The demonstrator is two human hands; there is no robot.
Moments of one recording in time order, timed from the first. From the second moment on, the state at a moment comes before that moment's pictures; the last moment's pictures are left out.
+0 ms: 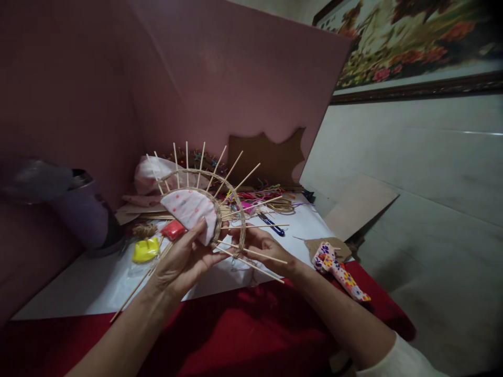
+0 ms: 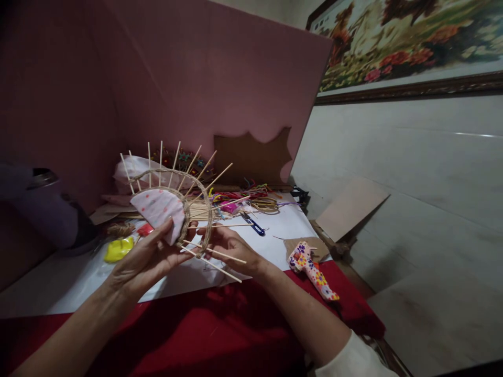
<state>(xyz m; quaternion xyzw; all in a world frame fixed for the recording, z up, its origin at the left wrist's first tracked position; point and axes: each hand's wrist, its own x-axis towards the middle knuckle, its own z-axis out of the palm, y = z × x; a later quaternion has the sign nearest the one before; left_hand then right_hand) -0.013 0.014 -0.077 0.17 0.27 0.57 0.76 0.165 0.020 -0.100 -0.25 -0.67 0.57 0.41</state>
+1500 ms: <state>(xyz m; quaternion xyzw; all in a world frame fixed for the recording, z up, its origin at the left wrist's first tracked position) -0.015 0.009 -0.082 0.21 0.22 0.52 0.80 0.168 0.001 -0.115 -0.43 -0.72 0.16 0.52</state>
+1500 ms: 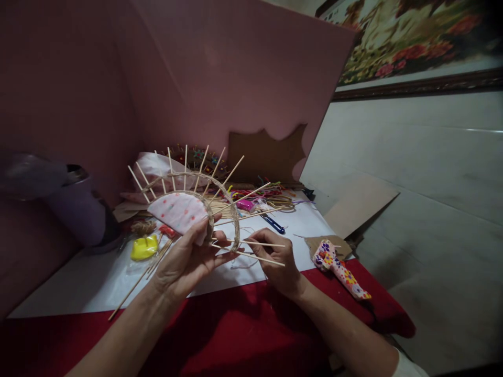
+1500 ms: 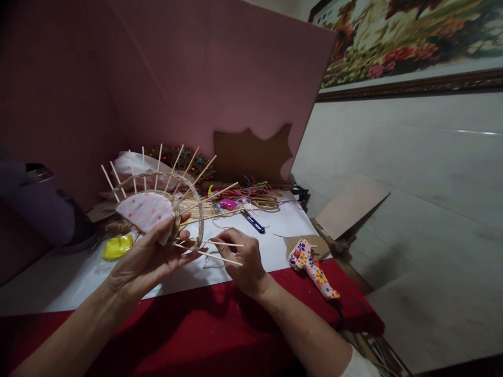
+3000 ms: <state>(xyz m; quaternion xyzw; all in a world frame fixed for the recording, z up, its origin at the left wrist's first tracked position) -0.013 0.002 -0.077 0.28 0.22 0.44 0.82 0.187 0.007 -0.097 -0.46 -0.75 0.11 0.45</state>
